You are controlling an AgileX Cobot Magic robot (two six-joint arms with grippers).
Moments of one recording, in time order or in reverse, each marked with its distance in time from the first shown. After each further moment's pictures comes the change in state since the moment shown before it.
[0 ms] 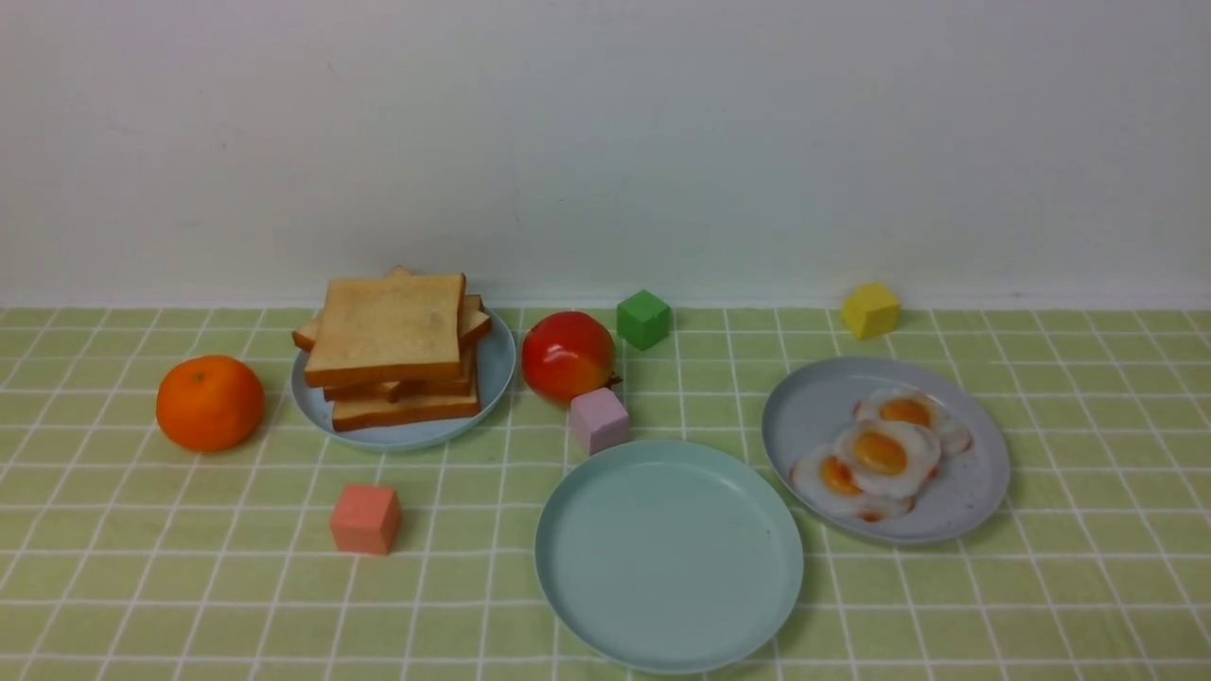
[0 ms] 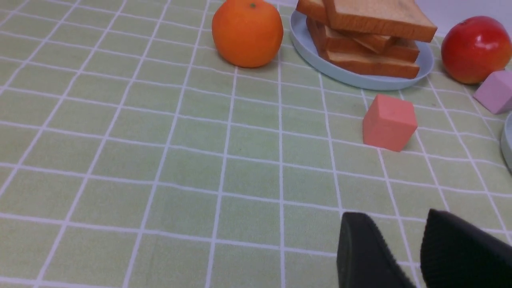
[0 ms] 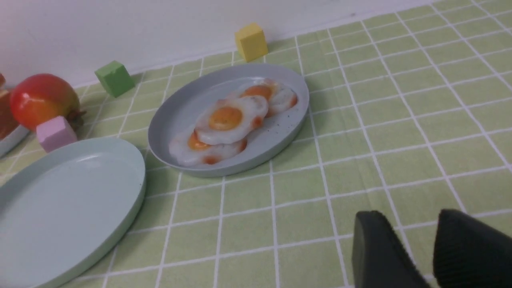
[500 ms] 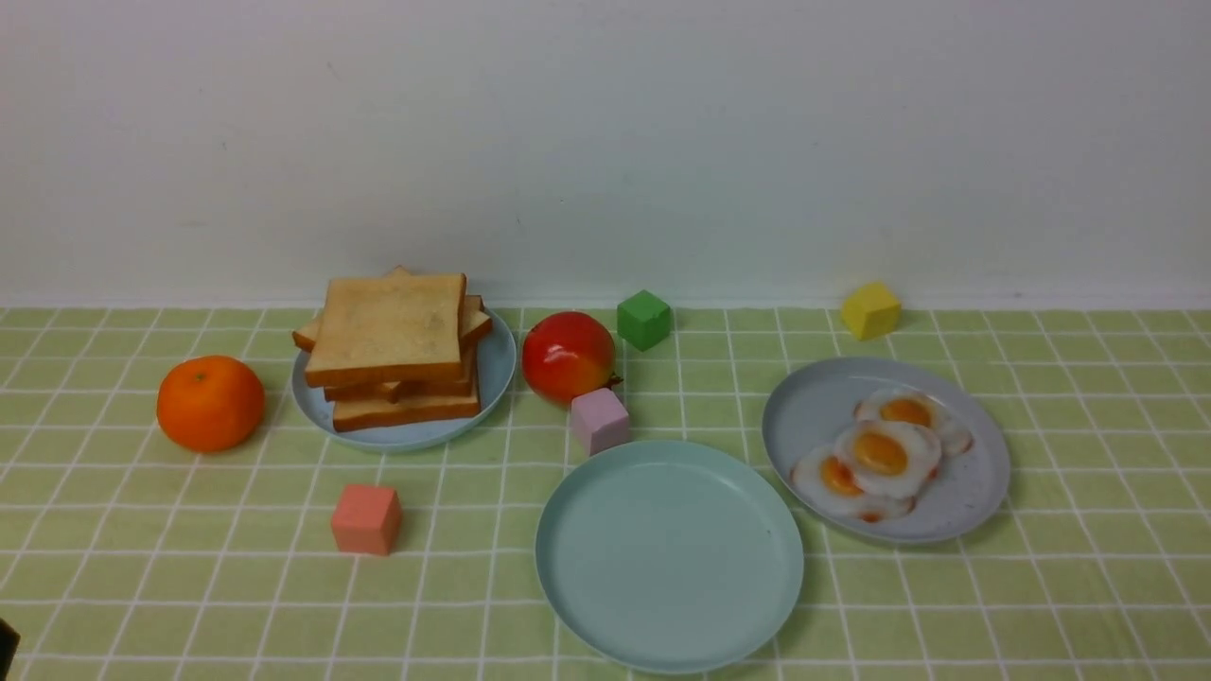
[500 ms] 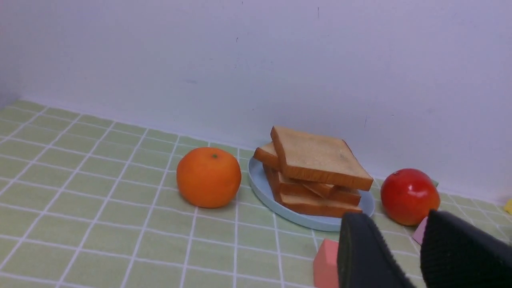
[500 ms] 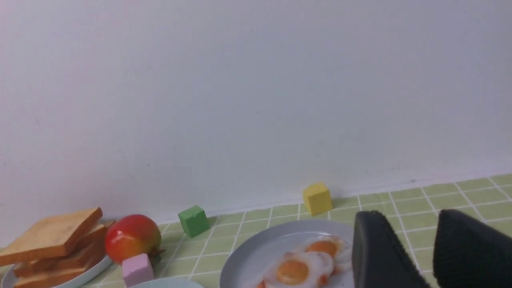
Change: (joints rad) right arm 0.000 0.000 0.000 -0.020 -0.354 0.000; left arm 0.000 0.000 0.000 -0.070 -0.299 0.000
